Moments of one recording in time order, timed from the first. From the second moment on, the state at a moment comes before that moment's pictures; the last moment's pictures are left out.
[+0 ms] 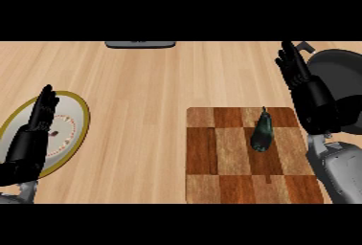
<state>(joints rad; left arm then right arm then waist) -0.05 0.60 -0.26 -1.60 0.25 0.43 -0.18 -0.38 -0.40 0.20 -1.59 -0.19 -0.23 0.12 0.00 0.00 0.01</state>
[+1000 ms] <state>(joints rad) -0.01 0.35 -0.32 -1.59 0.32 0.44 -0.21 0.22 -0.33 0.13 -1.93 0.53 -0.87 0.13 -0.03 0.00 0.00</state>
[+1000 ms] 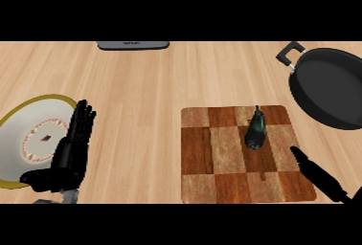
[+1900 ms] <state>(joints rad) -0.04 0.32 -0.33 -1.57 0.30 0.40 -0.19 0.02 -0.30 0.28 -1.95 0.81 -0.13 0.99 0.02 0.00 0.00</state>
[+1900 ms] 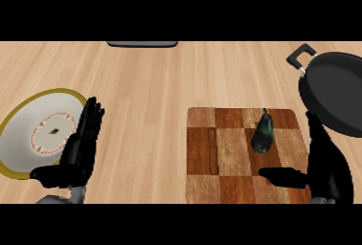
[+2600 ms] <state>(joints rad) -0.03 0.27 -0.27 -1.58 0.25 0.36 -0.16 -0.14 -0.15 0.22 -1.66 0.81 -0.04 1.01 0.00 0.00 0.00</state>
